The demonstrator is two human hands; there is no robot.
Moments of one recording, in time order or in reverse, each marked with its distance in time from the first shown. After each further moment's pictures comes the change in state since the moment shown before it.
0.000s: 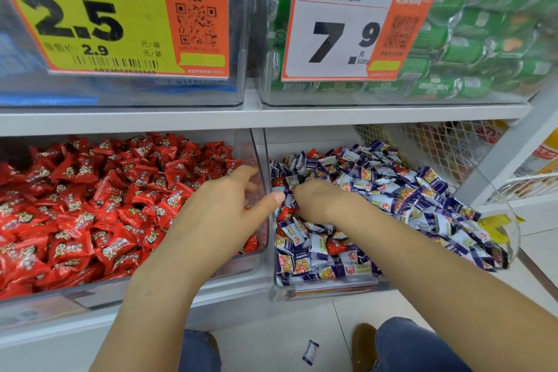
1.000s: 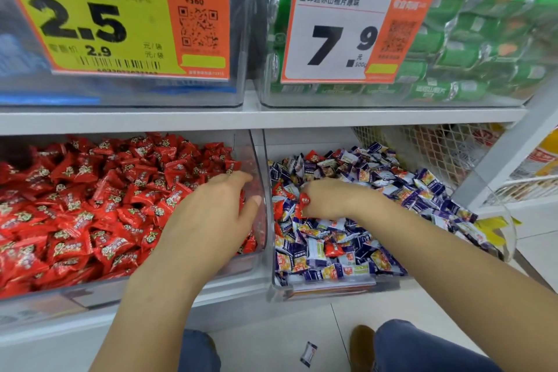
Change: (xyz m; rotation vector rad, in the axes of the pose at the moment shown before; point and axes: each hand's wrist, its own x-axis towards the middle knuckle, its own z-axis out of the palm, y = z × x) left_hand -0.006 -0.003 -0.001 0.180 0.072 0.022; right_hand -0.017 0.020 -0.012 0.281 -0.088 0.004
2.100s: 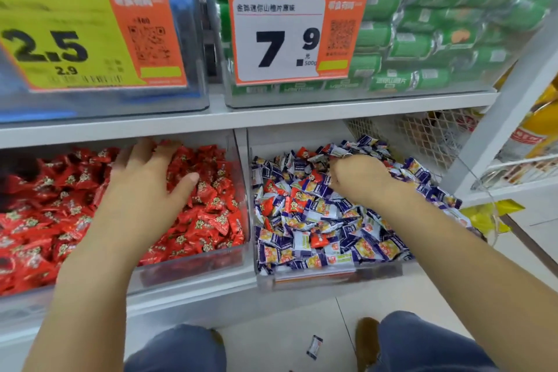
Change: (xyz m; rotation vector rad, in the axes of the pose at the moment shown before) left_hand 0.002 -0.023 -0.033 0.181 0.117 -0.210; right_hand -0.020 0.062 0.000 -0.323 0.454 0.080
